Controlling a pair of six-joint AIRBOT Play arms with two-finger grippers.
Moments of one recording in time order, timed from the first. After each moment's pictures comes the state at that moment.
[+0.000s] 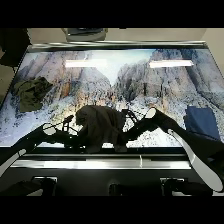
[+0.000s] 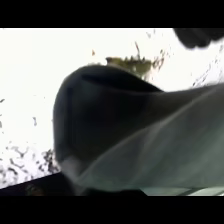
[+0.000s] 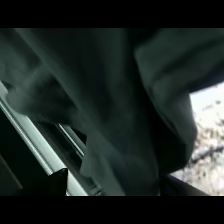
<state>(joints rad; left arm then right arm) -0.28 -1.21 0.59 0.86 -0.93 -1.51 0.35 -1.52 0.91 -0.80 1.13 1.00</state>
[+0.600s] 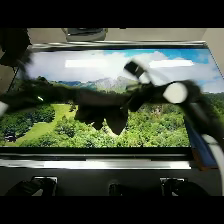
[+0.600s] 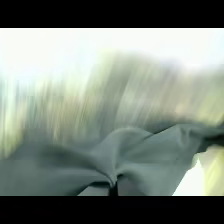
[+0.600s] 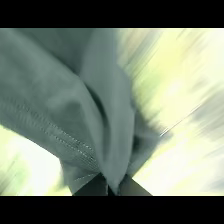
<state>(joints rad) -0.29 -0.92 1.24 1.06 -0.88 -1.51 0.38 -1.13 1.37 -1.28 1.00 1.01</state>
